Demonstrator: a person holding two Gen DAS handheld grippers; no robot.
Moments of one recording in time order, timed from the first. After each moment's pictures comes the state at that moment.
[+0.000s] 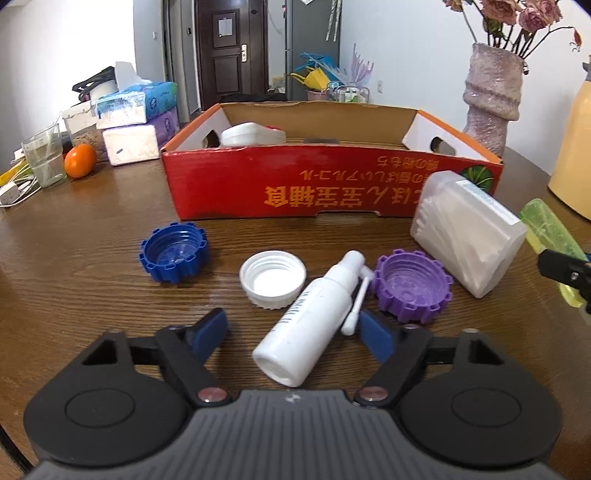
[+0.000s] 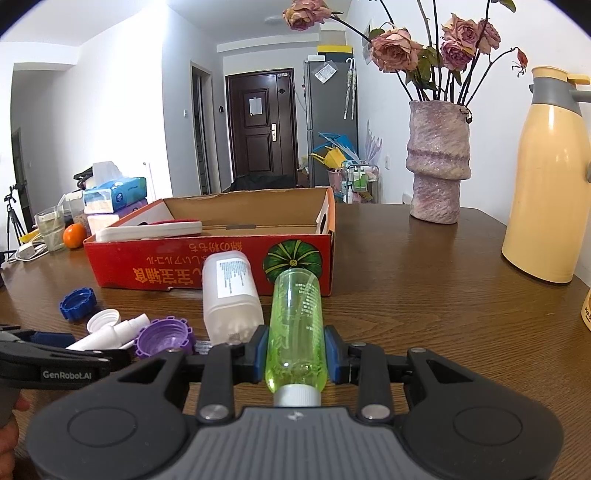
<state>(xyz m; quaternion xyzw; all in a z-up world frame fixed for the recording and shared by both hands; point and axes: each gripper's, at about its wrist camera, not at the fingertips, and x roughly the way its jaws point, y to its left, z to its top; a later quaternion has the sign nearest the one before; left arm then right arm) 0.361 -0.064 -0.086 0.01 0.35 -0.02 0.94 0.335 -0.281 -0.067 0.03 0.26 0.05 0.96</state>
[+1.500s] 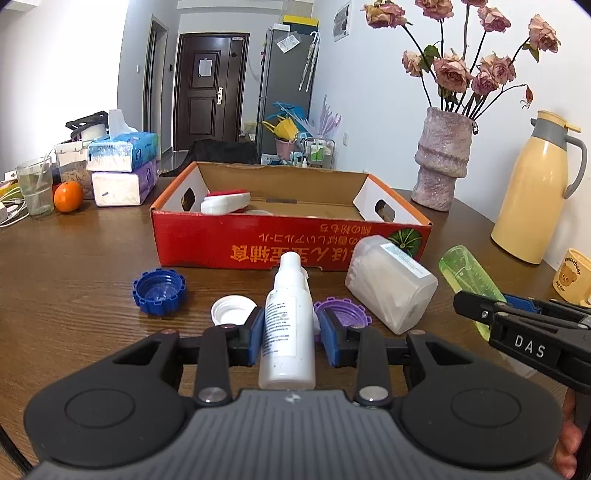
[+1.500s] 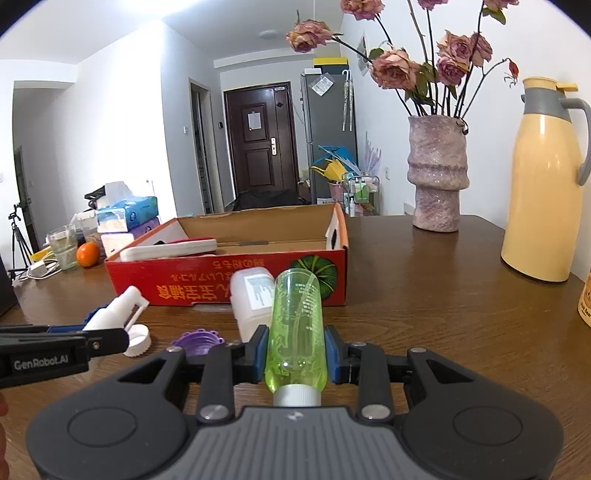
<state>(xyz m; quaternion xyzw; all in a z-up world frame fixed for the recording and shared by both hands) 0.312 -0.063 -0.042 -0.03 0.27 -0.08 0.96 0.313 -0.269 -0.052 0.05 0.24 0.05 0.97</state>
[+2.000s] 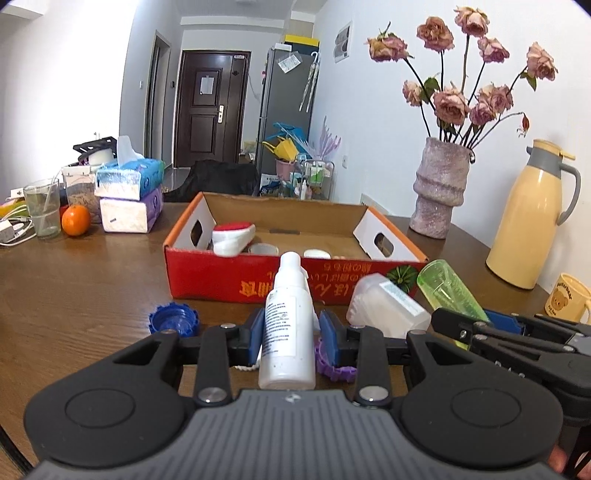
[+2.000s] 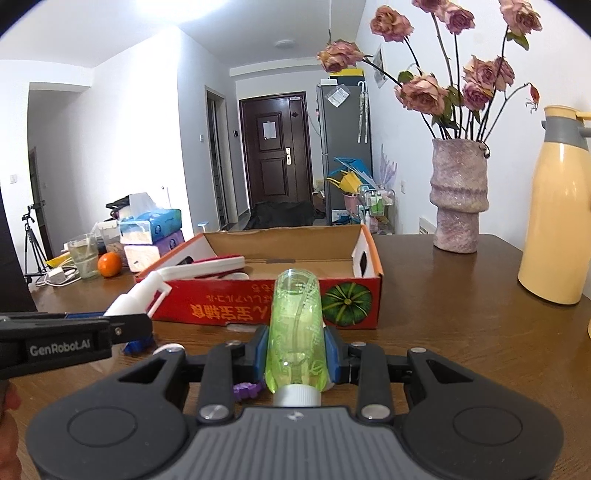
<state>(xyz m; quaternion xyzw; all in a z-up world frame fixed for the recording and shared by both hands) 0.307 -0.051 -0.012 -0.04 0.24 -0.08 0.97 0.309 -0.240 -0.027 0.04 0.22 0.07 0.97</state>
